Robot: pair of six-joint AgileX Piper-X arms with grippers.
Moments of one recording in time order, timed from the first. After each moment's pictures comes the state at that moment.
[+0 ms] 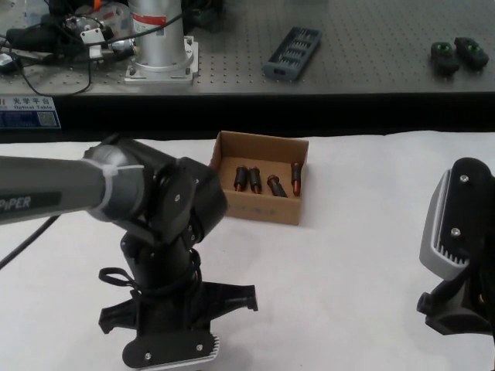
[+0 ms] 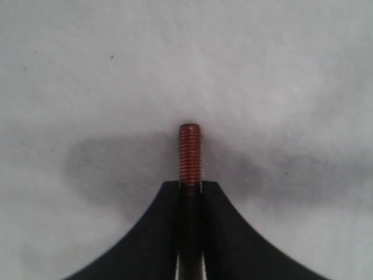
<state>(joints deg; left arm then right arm) -33.6 104.4 -64.6 46.0 13.9 145.4 38.4 59.5 -50.7 62.8 -6.6 -33.1</state>
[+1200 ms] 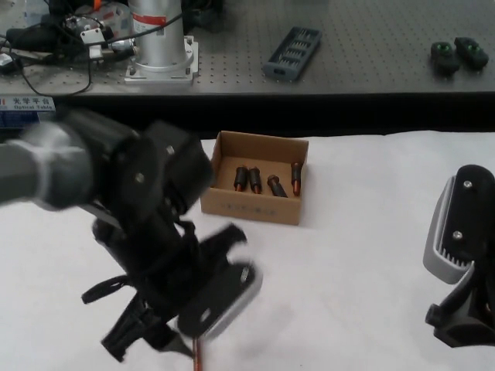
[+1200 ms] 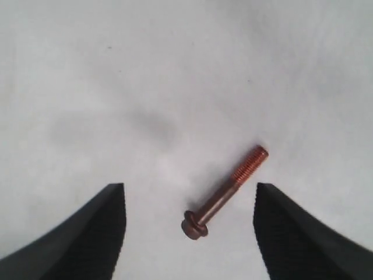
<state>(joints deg) -34.3 92.4 -62.4 44.8 18.4 99.5 38.4 59.5 -50.7 66.0 -6.6 -30.5</state>
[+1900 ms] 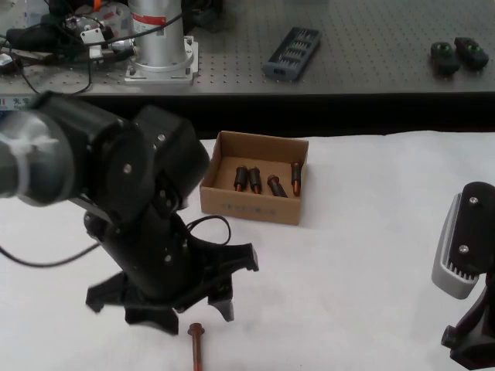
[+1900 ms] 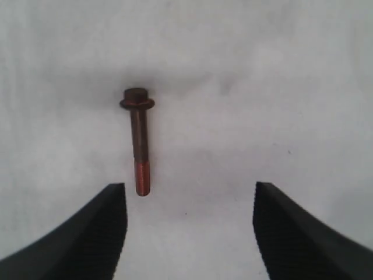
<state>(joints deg) -34.4 91.0 -62.4 44.8 14.3 -38.4 38.4 59.4 -50.7 70.6 -6.6 -29.2</state>
